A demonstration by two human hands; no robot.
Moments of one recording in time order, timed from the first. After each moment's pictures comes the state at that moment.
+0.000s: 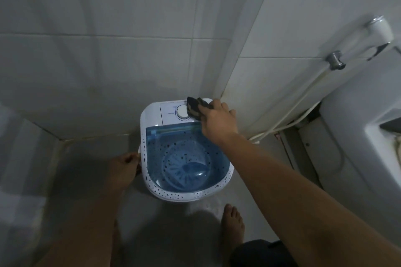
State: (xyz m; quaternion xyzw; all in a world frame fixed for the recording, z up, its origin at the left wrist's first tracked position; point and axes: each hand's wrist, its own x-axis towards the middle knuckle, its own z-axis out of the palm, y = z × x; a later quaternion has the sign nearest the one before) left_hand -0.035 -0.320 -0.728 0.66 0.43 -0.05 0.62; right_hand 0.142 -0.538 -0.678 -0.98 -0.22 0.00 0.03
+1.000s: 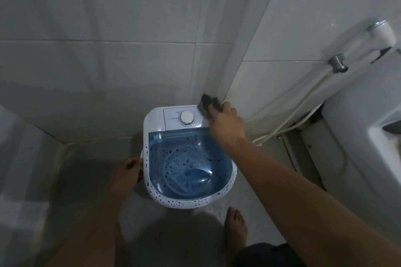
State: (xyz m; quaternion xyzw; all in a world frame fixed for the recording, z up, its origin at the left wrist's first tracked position) left_hand -0.039 -0.319 -0.717 0.64 0.42 -0.08 0.64; right_hand 0.143 -0.543 -0.673 -0.99 -0.16 0.03 0.03
